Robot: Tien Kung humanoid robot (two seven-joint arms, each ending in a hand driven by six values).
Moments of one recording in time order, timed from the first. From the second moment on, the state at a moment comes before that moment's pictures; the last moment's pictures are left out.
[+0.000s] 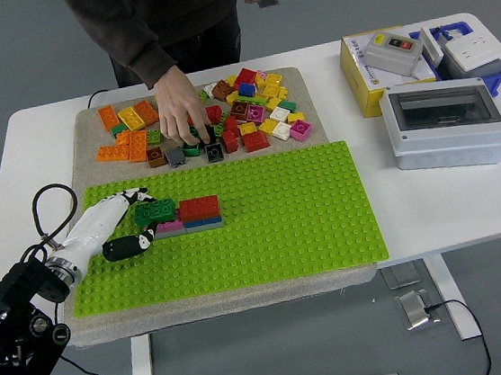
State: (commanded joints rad) left arm -0.24 0.30 -1.09 -1.27 2.01 -0.01 -0.04; right arm 0.12 -0.10 1.26 0.18 -0.92 -0.11 -0.17
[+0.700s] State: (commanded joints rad) left arm -0.26 0.29 -1.07 -1.28 2.00 -0.02 -0.03; right arm 0.13 -0.10 1.26 0.18 -0.92 -0.11 -0.17
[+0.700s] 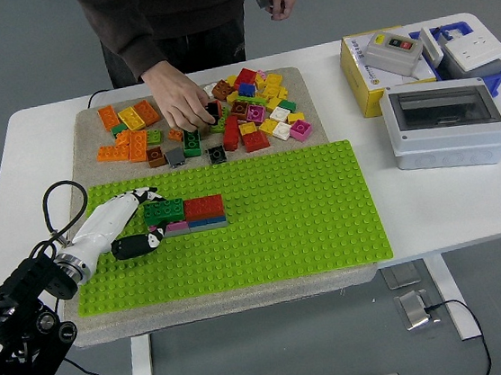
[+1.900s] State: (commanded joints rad) left arm -0.27 0.29 -1.06 -1.26 2.01 -0.03 -0.02; right arm 0.13 -0.10 1.27 0.18 -0.93 -0.11 -0.17
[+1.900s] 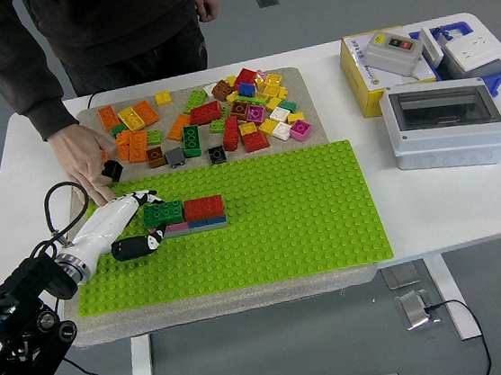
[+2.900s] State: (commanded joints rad) left arm -0.29 0.30 -1.02 -1.23 2.01 -0.04 -0.02; right arm 0.13 -0.10 1.26 0.18 -0.91 -0.11 -0.16
